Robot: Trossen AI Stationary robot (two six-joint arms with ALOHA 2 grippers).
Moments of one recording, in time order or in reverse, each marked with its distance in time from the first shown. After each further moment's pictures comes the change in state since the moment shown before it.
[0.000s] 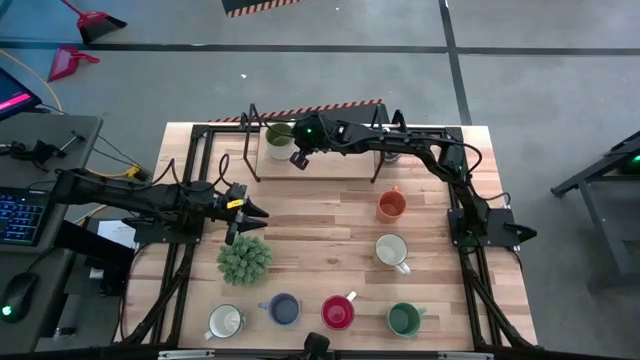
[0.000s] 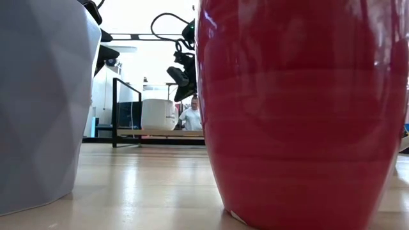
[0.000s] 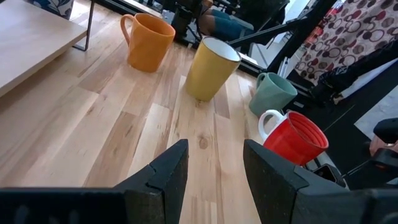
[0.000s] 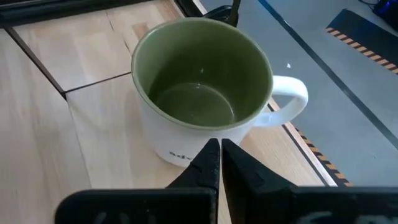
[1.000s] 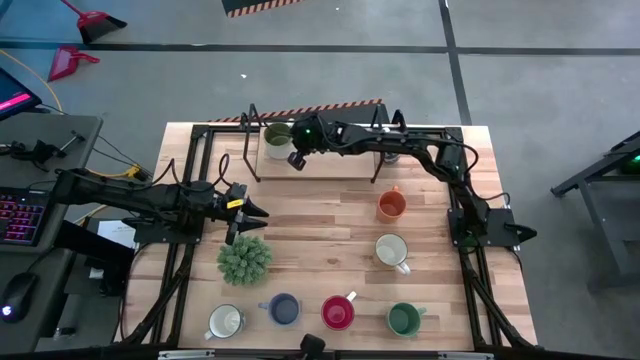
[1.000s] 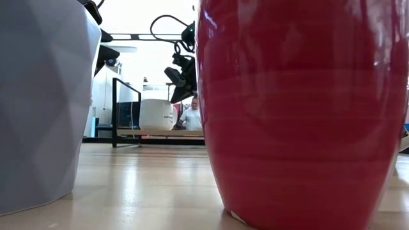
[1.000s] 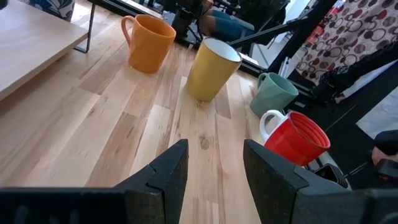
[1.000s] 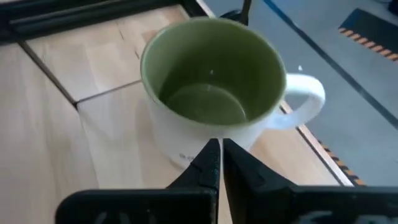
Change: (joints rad) left arm 0.000 0.000 0.000 0.000 -0.004 0.009; right arm 0.002 0.028 0.000 0.057 -0.046 0.034
